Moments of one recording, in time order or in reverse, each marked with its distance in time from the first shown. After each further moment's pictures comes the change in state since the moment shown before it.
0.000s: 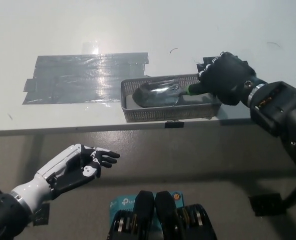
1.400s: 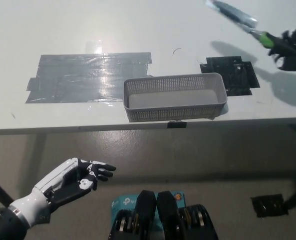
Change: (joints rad) left_arm 0.067 0.000 0.005 0.022 0.001 -0.037 0.000; right_arm -0.045 -0.095 -0.399 0.298 0.566 0.338 0.010
